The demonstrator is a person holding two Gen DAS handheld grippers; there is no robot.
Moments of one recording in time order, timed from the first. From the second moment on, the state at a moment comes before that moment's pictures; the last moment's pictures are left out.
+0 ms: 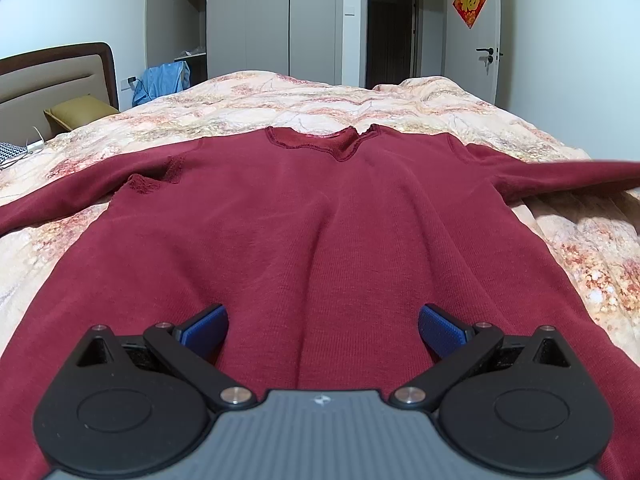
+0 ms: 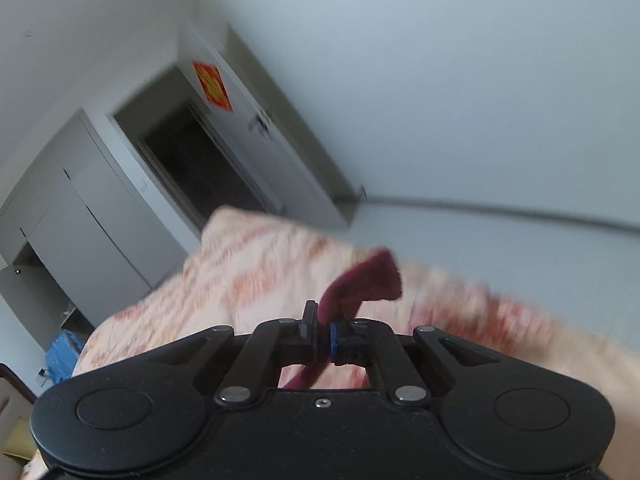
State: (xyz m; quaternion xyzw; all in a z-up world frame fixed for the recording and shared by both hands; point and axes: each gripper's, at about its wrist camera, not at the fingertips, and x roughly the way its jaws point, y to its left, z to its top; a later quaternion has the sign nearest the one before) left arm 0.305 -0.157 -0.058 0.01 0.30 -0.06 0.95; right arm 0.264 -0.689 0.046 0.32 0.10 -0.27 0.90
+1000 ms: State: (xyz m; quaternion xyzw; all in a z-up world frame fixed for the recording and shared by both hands) left arm 0.309 -0.067 0.026 -0.02 0.31 -0.03 0.95; right arm 0.381 -0.397 0.136 -0.02 0.14 -0.05 0.99
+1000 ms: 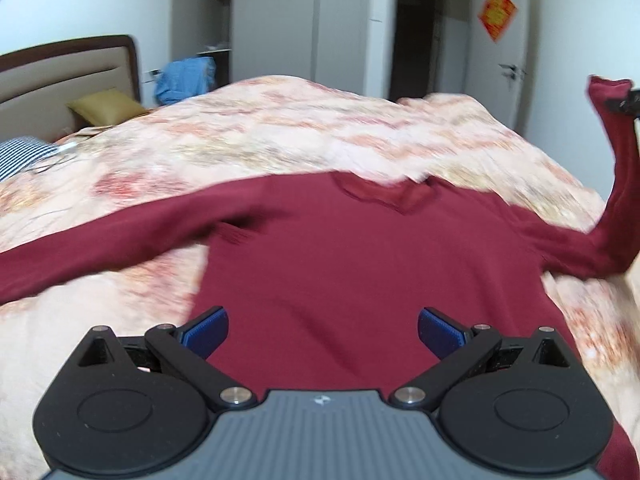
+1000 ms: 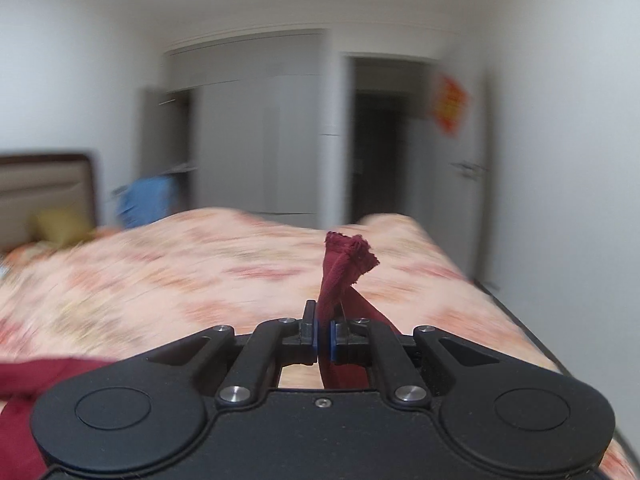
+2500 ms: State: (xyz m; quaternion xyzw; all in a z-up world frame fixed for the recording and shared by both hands) left arm 0.438 -0.052 -0.054 -0.05 0.30 0.00 0.95; right arm 0.326 -0.359 -0.027 -0.22 0.28 -0.04 0.93
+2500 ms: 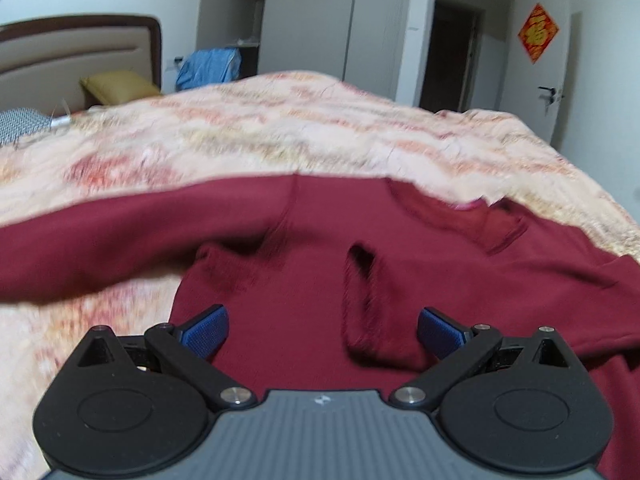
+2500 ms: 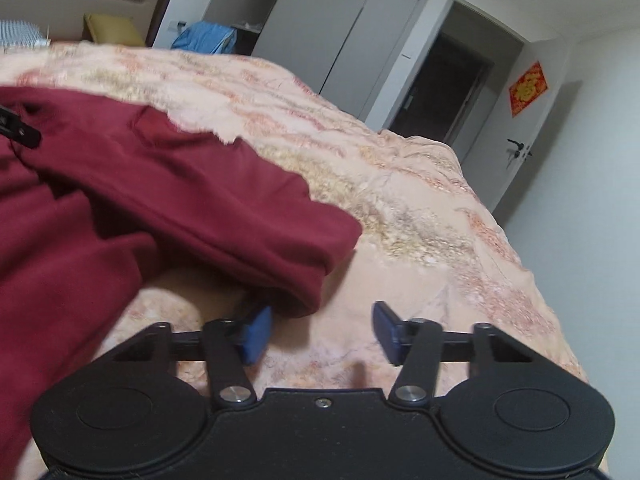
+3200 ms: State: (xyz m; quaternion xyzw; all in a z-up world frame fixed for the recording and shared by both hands) left arm 0.438 -0.050 -0.062 -0.05 0.31 0.00 0.95; right arm 0.314 -0.381 -0.033 0.03 0.30 -0.07 0.95
